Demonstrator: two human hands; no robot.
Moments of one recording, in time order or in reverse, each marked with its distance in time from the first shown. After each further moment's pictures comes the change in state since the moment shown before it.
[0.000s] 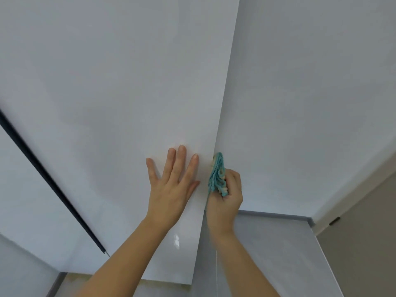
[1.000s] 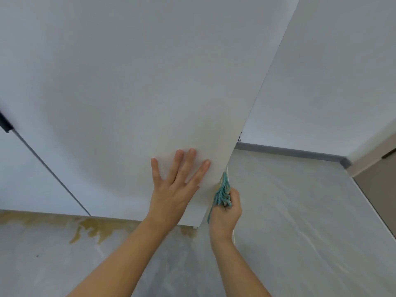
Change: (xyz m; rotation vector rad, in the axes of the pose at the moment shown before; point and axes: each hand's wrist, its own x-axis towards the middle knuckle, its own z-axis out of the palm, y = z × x) left_hand -0.509 0.065 0.313 0.048 -0.121 0.026; right_hand -0.348 0.546 -0.072 -0.158 0.147 0.378
